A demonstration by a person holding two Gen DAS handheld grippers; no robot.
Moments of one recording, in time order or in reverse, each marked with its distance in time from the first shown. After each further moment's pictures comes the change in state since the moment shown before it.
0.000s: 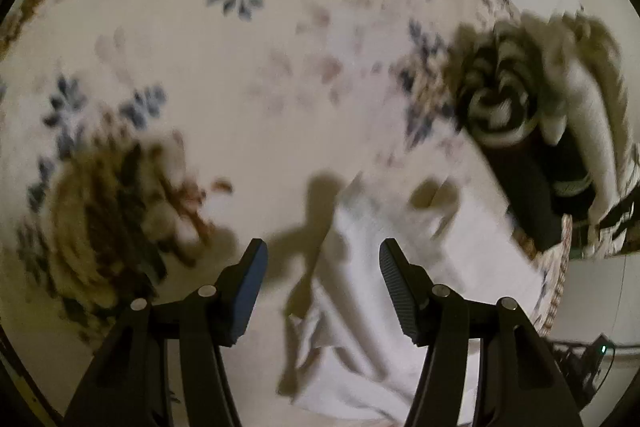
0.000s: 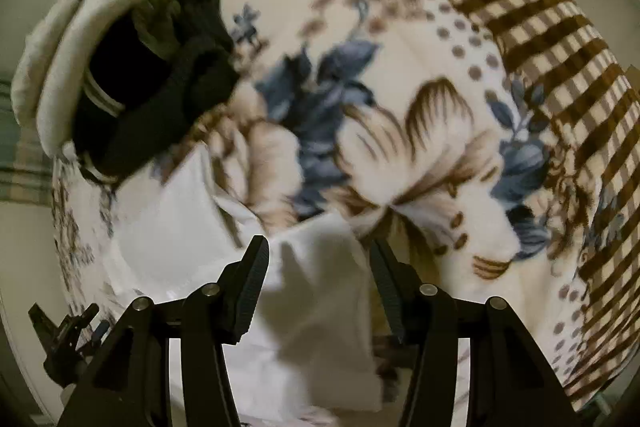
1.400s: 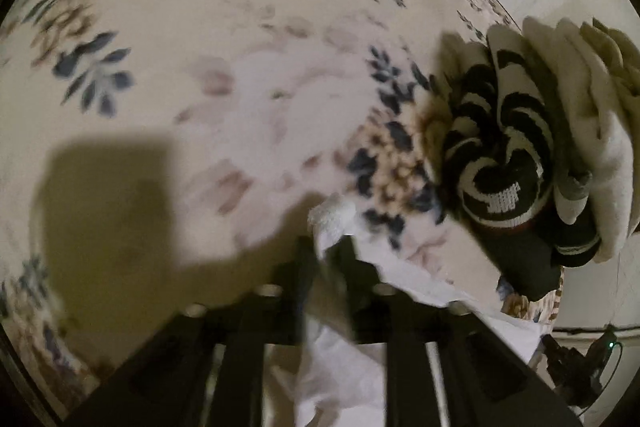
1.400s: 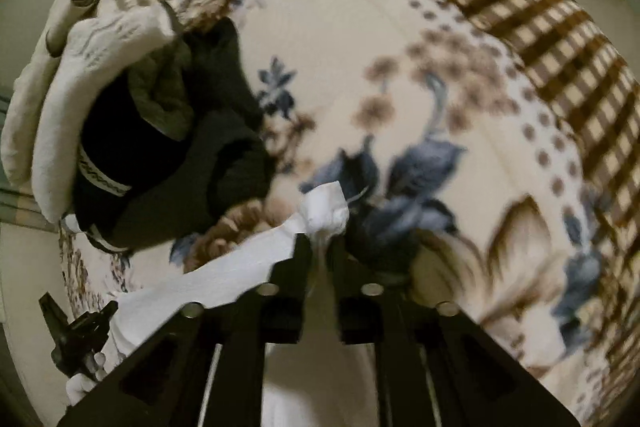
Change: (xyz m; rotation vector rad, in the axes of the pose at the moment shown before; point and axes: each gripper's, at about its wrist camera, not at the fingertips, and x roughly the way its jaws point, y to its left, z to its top) left arm 0.050 -0.039 0.105 0.071 -0.019 -0.064; right arm 0.015 0.040 0.069 0.028 -0.125 0.029
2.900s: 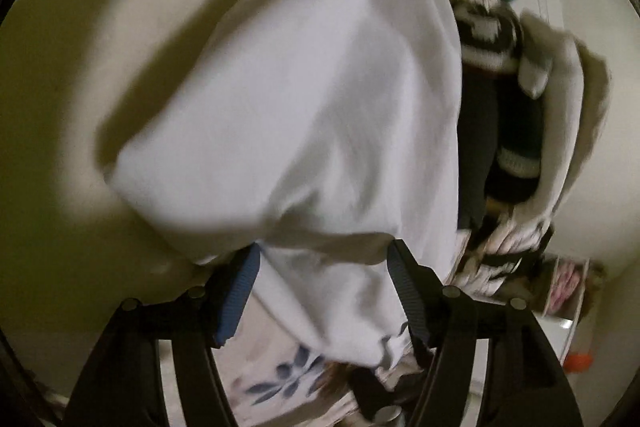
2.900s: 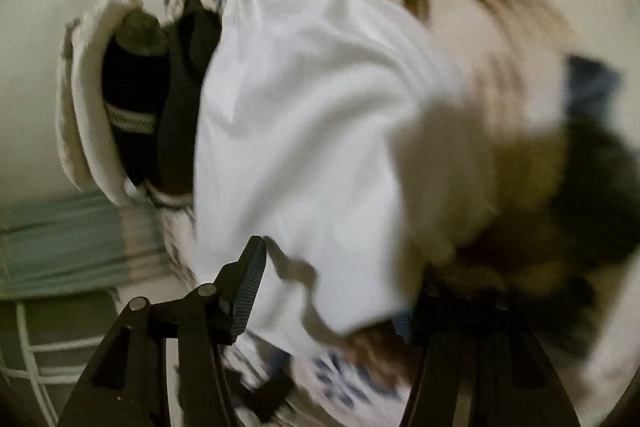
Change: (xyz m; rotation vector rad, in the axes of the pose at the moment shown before) left arm 0.014 -0.003 -0.215 -0.517 0.122 -0.399; right arm 0.035 -0.075 -0.172 0.455 0.082 0.465
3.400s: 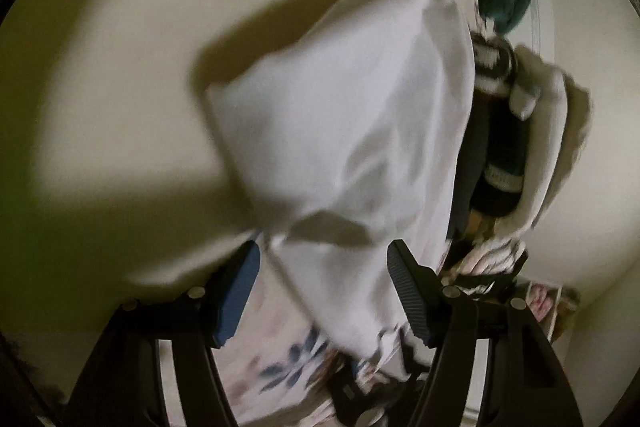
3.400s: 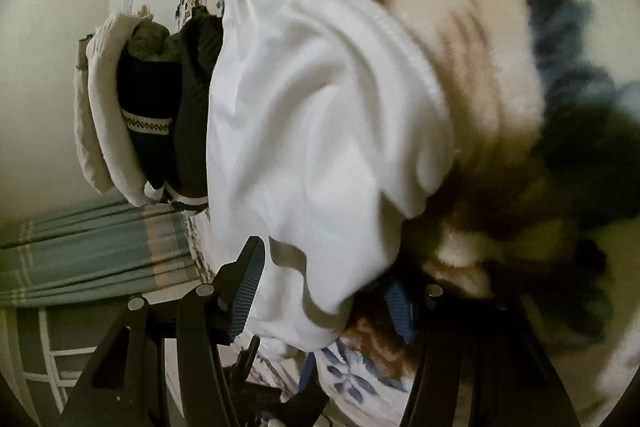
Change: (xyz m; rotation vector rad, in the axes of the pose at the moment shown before) left arm -0.003 0.026 -0.010 -0.074 -0.053 -0.088; right arm -0.008 -0.017 -0.012 0.040 0.009 0.071
